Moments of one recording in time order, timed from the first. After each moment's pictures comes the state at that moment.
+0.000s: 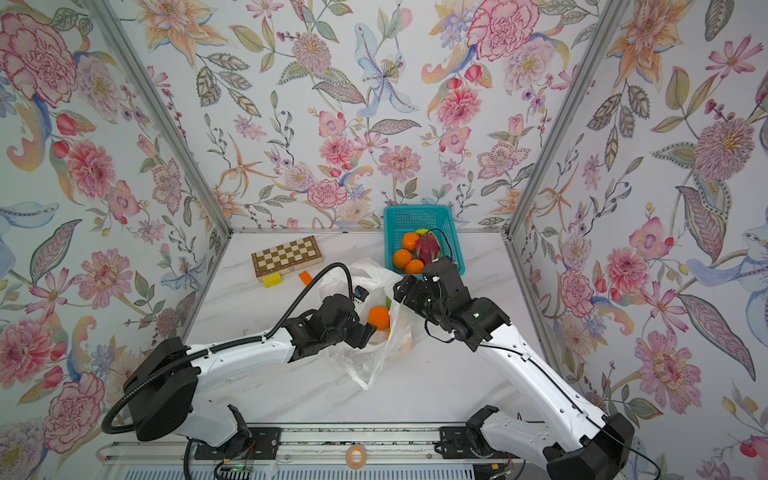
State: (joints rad) left arm -0.88 1.56 0.93 -0.12 -0.09 -0.23; right arm 0.62 1.11 1.13 -0.70 0.03 0.98
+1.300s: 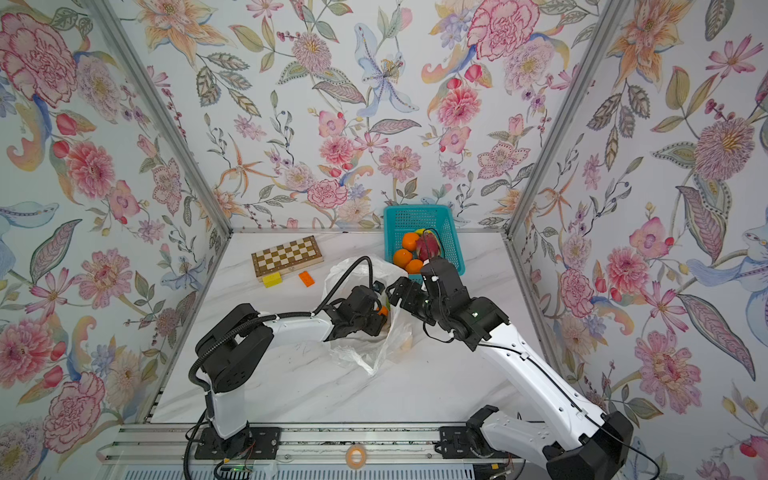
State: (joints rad) left arm -0.84 1.92 1.13 -0.05 -0.10 -0.20; right arm 0.64 1.11 1.13 -0.69 -0.10 0.92
